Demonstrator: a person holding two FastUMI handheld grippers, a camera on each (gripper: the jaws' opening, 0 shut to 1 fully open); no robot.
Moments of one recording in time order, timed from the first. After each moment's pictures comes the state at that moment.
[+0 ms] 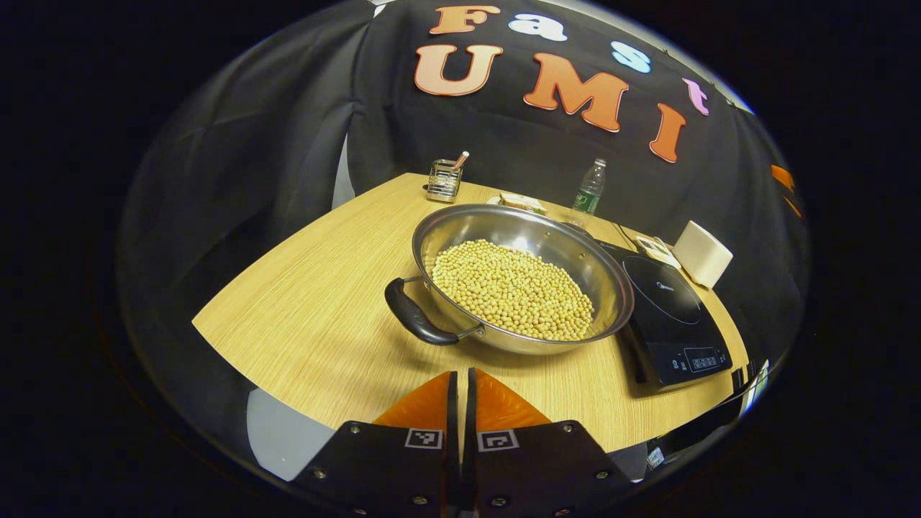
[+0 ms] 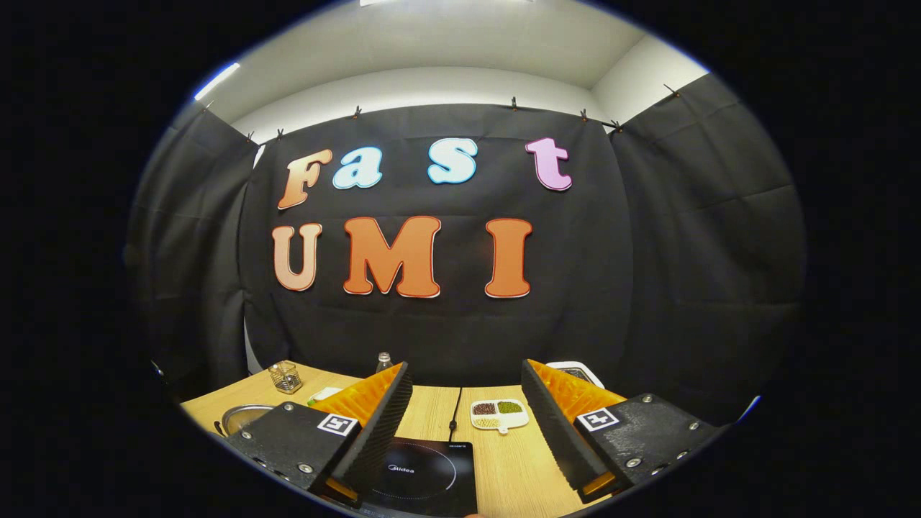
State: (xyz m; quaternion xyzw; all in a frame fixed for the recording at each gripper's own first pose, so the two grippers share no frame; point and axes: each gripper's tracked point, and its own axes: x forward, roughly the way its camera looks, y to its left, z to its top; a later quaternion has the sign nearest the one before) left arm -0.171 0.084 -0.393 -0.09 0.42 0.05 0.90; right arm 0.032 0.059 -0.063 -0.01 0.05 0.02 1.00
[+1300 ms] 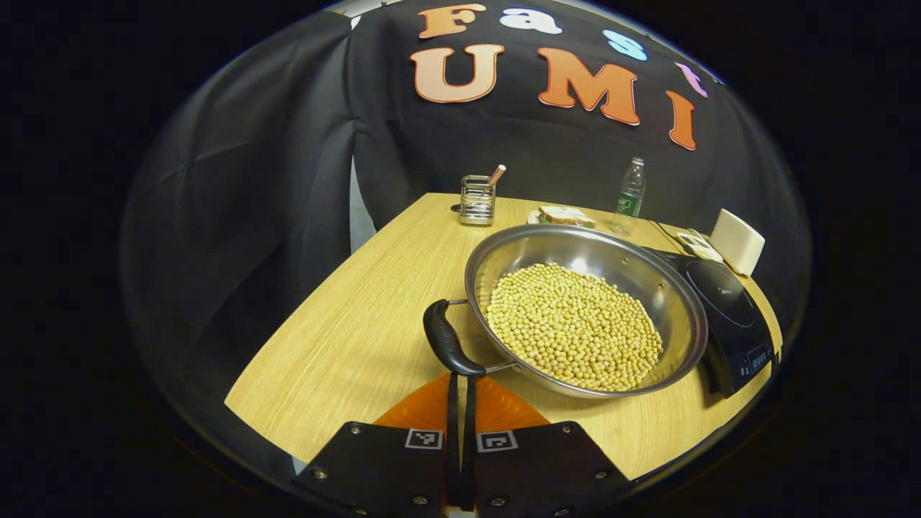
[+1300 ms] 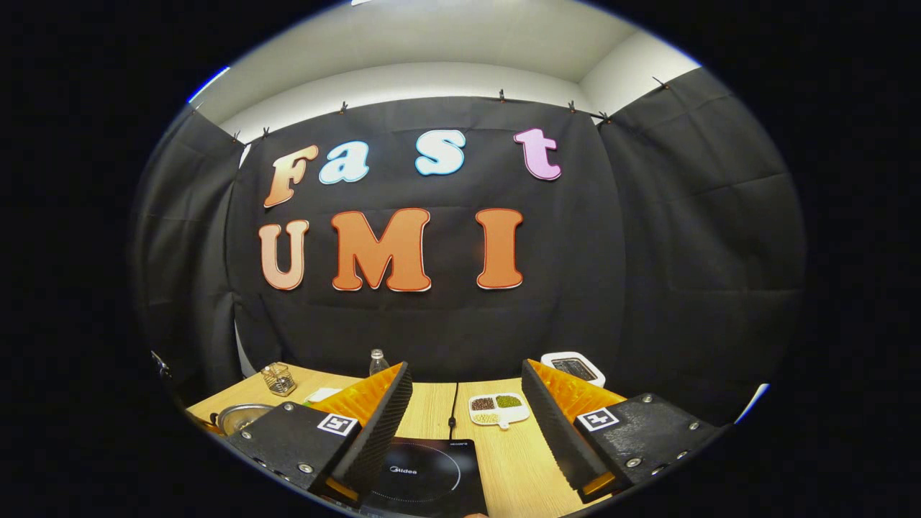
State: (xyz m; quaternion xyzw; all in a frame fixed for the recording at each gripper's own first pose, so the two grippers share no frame) left arm -0.095 0.175 -0.406 -0.01 0.39 0.06 0.92; right arm 0.041 0.060 -0.077 0.01 0.06 -0.01 1.00
